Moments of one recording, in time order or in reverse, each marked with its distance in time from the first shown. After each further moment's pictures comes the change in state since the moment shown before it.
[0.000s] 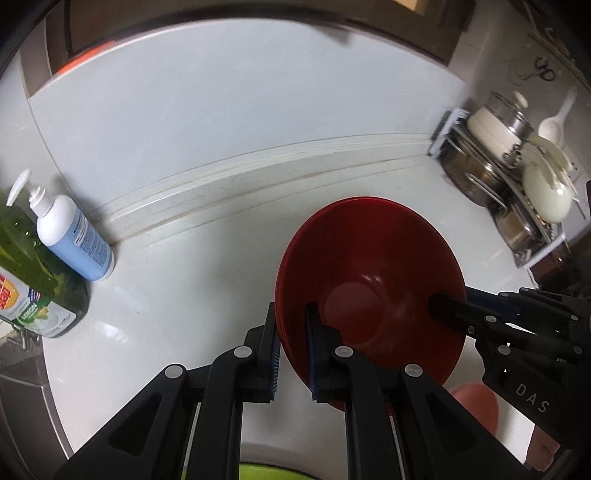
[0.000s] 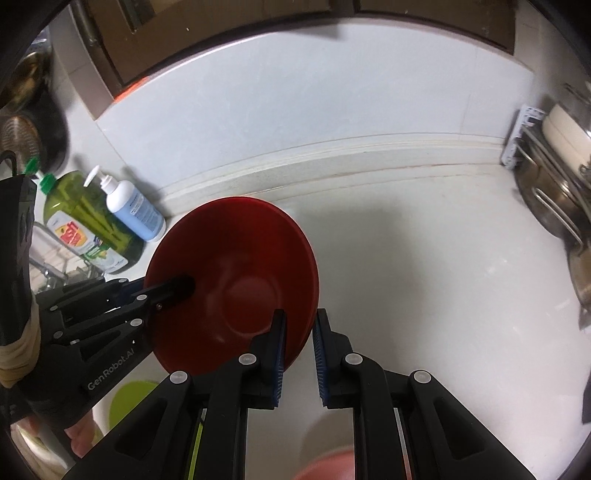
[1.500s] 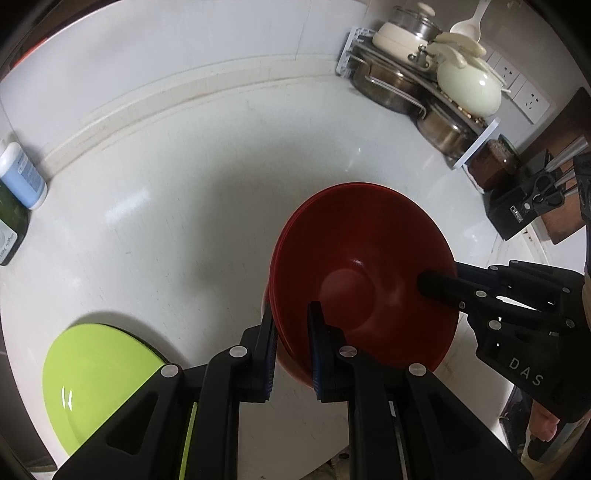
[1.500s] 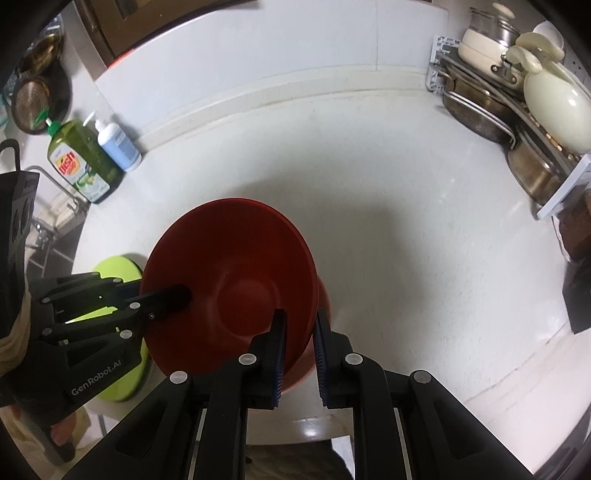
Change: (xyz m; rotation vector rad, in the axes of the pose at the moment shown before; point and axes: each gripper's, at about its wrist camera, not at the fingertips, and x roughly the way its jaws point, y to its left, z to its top) left arm -0.017 -0.141 -0.127 0.098 0.162 -0.130; right arm -0.065 -0.087 -0.153 0.044 0.093 -0.057
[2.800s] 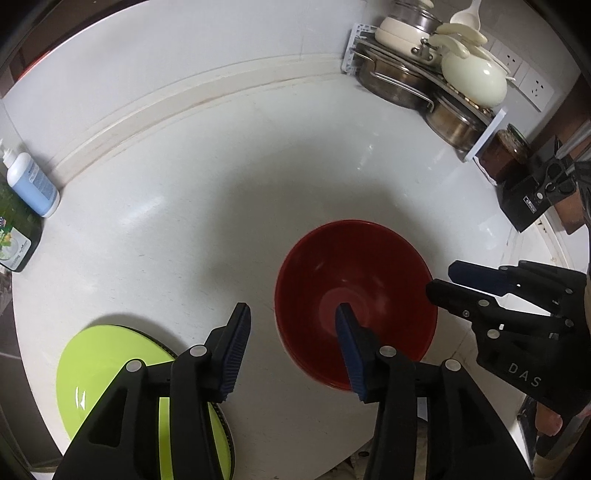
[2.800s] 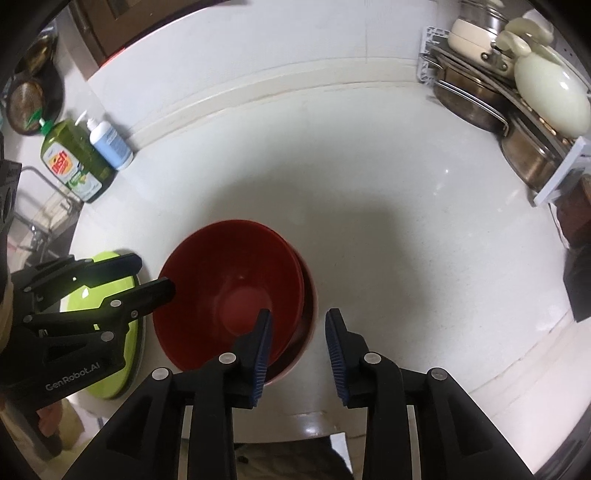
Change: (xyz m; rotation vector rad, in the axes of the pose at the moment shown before) left arm -0.002 -0.003 -0.004 0.028 -0.013 0.072; right arm 0.006 -0.009 -0.008 0.033 -0.007 -0.011
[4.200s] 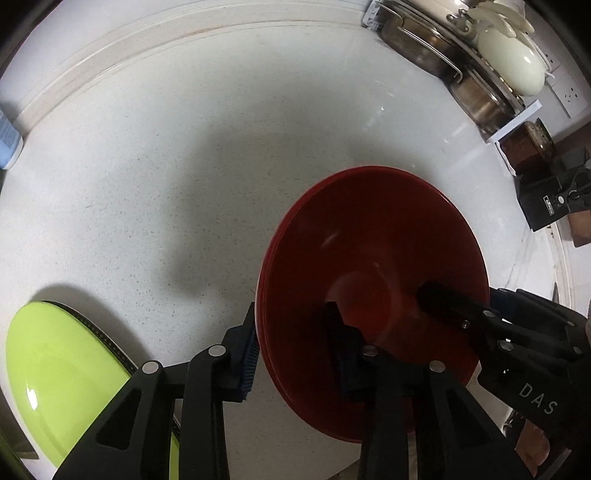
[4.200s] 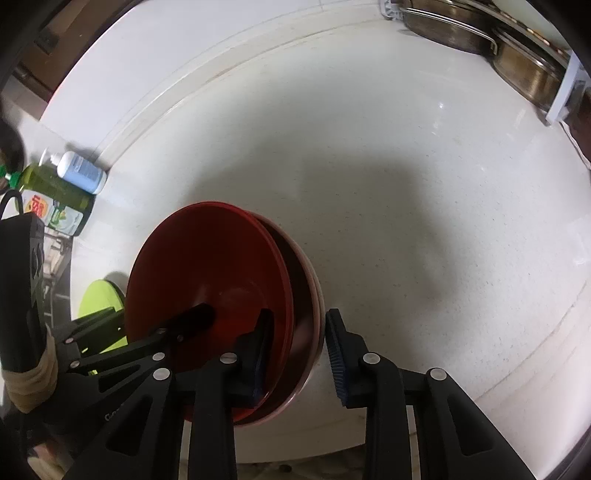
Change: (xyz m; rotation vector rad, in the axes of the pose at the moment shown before) left arm 0.072 0.008 0.005 -0.095 0.188 -0.070; right arm 0.050 -0.016 -0.001 0.229 0.116 0.059
